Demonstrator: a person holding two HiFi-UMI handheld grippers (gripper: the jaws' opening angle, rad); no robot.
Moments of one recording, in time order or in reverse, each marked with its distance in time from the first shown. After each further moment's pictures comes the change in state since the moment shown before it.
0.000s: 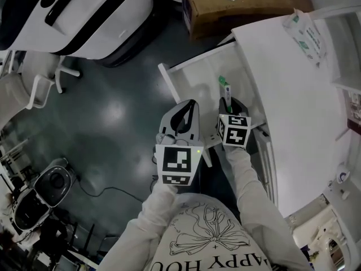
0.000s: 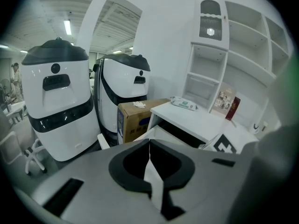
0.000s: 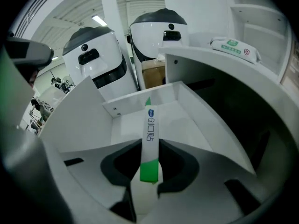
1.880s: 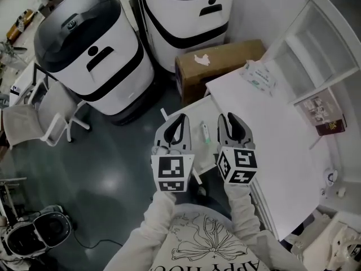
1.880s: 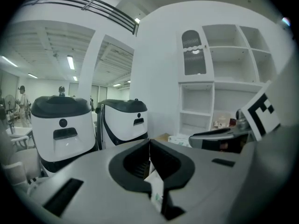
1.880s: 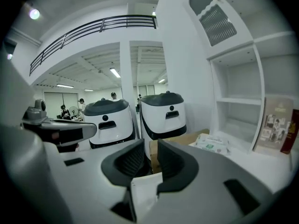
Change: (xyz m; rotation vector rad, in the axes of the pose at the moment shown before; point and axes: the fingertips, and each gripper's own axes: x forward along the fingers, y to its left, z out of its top) left arm -0.119 -0.036 0.154 0.109 -0.349 0.048; right arm -0.286 0.033 0.194 -0.033 -0.631 -0.023
